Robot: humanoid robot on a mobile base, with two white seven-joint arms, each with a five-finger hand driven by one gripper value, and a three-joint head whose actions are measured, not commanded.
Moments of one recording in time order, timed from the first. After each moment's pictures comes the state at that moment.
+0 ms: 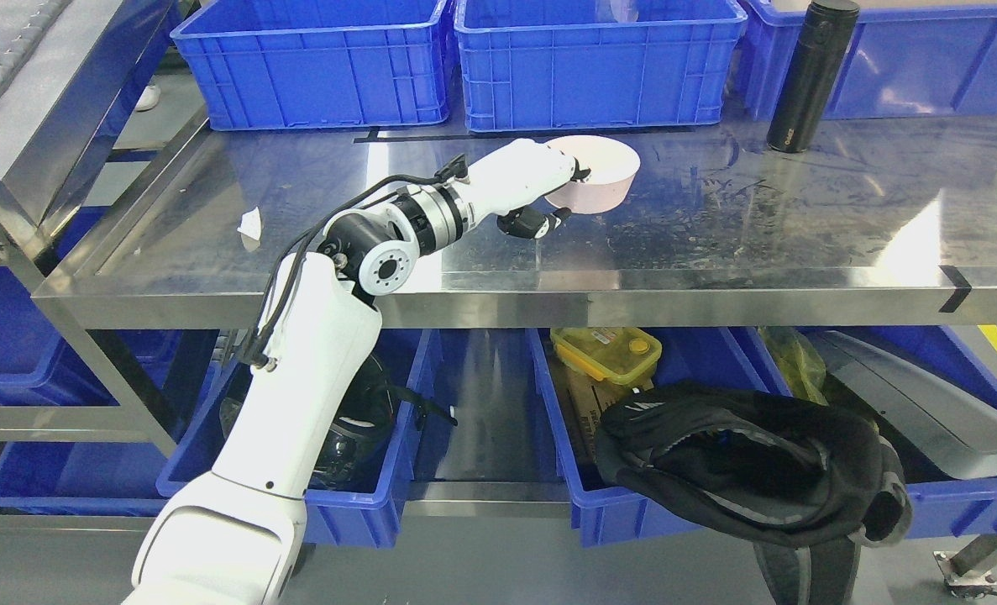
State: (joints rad) left arm -0.72 0.06 -0.26 -1.25 -0.90 -0.54 -0.54; right arm 0.00 0.00 0.20 0.00 0.13 -0.08 -0.05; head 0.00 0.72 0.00
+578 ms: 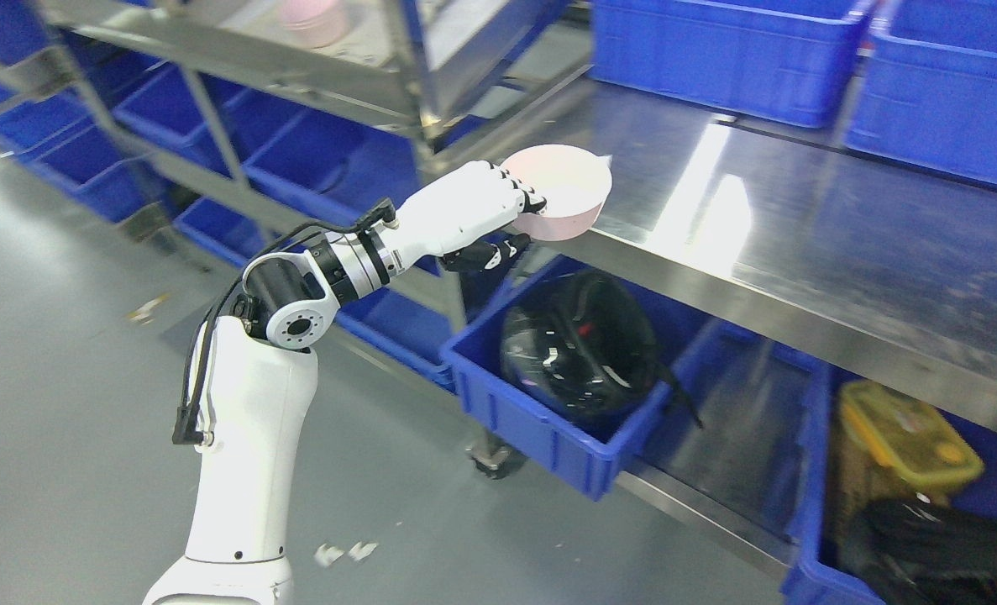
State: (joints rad) left arm -0.53 0.04 0.01 -1.45 -0.88 -0.78 -0.62; right arm 0.00 0.00 0.20 0.00 0.13 -0.08 -0.05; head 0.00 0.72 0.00
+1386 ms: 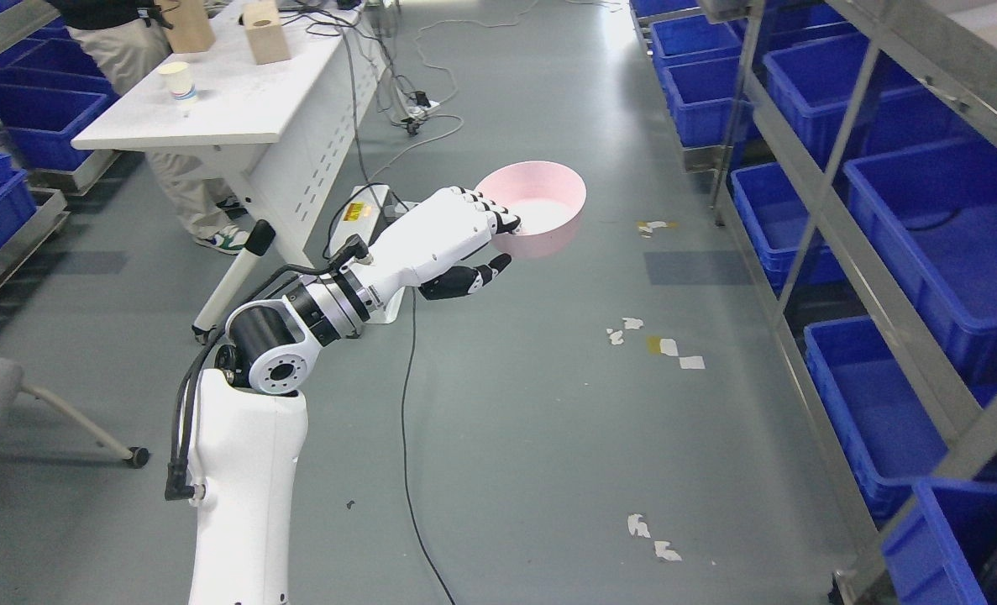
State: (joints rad) left arm -0.43 0.01 0.08 -1.53 -0.86 -0.79 -0.62; right arm 0.00 0.00 0.20 0.00 0.13 -0.08 -0.05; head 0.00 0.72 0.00
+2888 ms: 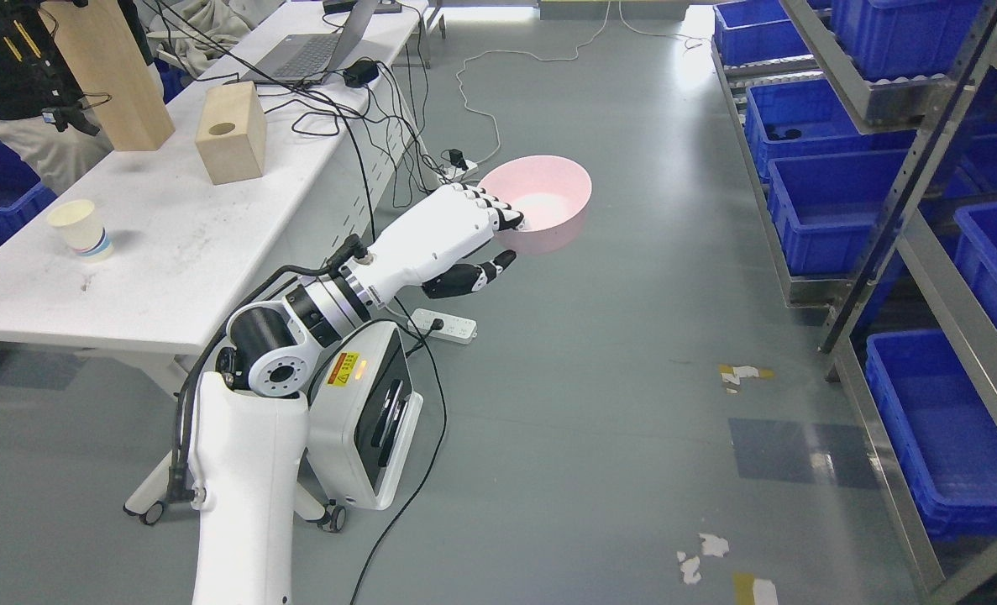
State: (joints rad) left arm -0.44 0.00 0.07 -1.55 -0.81 -0.79 -0.62; right arm 0.00 0.00 0.20 0.00 0.13 -0.08 -0.05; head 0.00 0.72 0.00
